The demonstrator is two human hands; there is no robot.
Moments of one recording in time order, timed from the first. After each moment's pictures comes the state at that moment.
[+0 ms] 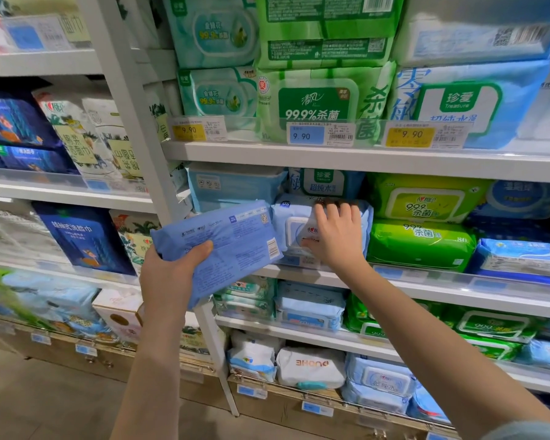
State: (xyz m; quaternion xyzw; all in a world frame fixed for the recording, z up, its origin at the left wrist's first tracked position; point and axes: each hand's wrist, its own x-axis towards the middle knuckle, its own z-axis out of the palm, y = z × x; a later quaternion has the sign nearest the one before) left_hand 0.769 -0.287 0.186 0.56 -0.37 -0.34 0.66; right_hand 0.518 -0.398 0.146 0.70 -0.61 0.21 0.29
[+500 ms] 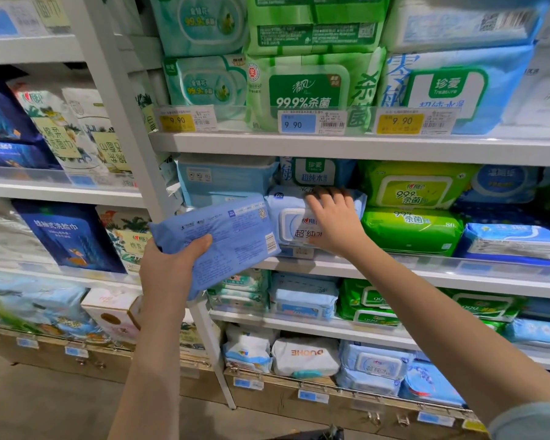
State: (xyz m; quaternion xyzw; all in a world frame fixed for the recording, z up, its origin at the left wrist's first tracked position) left_hand 0.768 -0.291 0.181 0.57 -0.38 -0.35 0.64; right_hand 0.503 -0.397 0.158 0.77 -0.60 0.09 0.22
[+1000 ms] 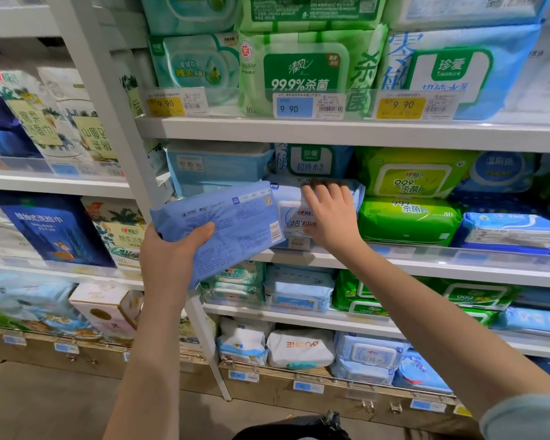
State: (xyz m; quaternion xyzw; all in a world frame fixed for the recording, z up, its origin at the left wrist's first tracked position) left_hand 0.761 -0.299 0.176 0.56 -0.41 -0.34 0.63; right_hand 0.505 -0.396 0.140 0.73 -0.59 0.17 0.29
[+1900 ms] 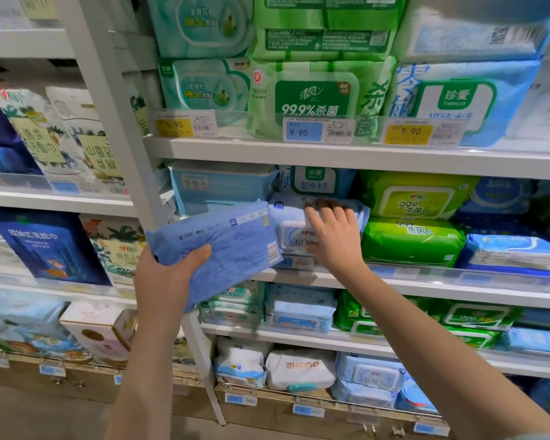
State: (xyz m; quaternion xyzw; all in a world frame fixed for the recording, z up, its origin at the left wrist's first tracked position) left_hand 0.776 -0.306 0.175 0.55 -0.40 -0.35 0.64; right_hand 0.511 -0.401 0.137 0.71 -0.62 0.16 0.29
